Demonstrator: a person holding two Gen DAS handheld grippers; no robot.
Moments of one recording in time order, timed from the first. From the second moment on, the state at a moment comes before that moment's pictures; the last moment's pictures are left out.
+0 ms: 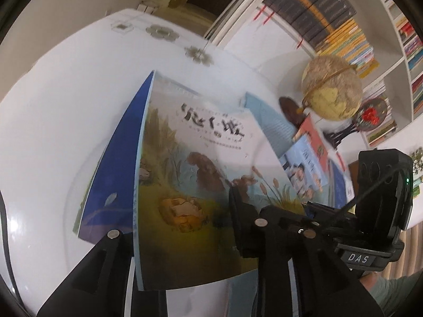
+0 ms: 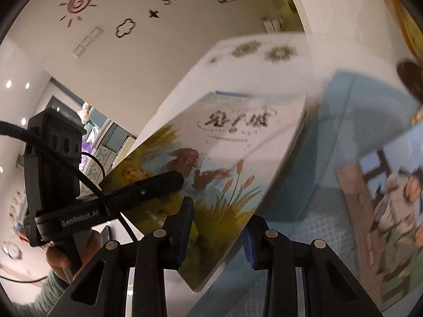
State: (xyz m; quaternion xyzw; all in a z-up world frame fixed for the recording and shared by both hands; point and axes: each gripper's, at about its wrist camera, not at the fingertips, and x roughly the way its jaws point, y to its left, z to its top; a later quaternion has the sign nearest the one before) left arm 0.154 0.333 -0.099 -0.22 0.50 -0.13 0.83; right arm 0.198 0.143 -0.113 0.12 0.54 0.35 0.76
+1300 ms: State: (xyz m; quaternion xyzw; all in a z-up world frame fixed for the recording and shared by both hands) left arm 0.021 0.138 0.027 0.01 0.43 -0.08 0.90; right arm 0.002 -0.196 -0.062 0.18 0.55 0.03 0.82
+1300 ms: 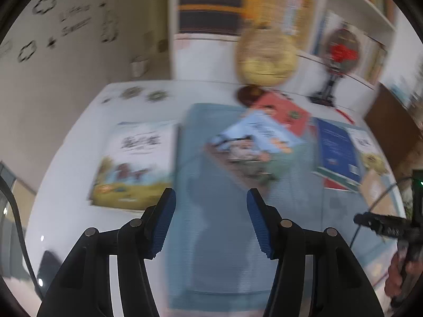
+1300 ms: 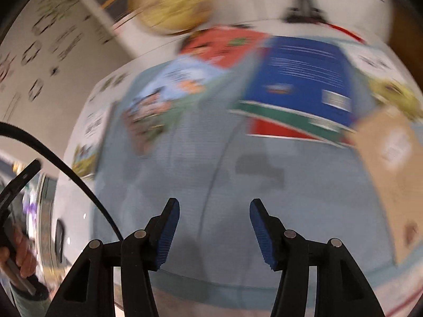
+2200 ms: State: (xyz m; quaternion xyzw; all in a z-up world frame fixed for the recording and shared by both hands) left arm -0.039 -0.291 -0.078 -0.06 0.56 -0.10 0.82; right arm -0.025 -0.514 -0.088 0.05 0.53 0.17 0.83
